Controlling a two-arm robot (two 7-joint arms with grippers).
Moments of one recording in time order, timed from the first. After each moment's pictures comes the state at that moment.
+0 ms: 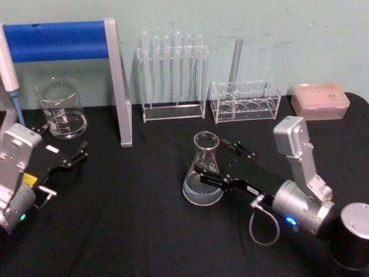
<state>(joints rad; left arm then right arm) -0.20 0.60 0.45 -1.41 -0.25 -0.12 0.03 0.14 0.37 -0.36 -1.51 0.33 0.02 0.43</state>
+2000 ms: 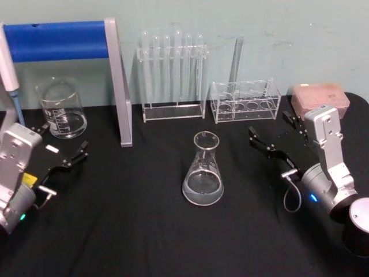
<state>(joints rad) -0.20 0.60 0.45 -1.41 -0.25 -0.12 0.03 0.19 0.31 -0.23 -1.35 0.11 -0.12 0.15</state>
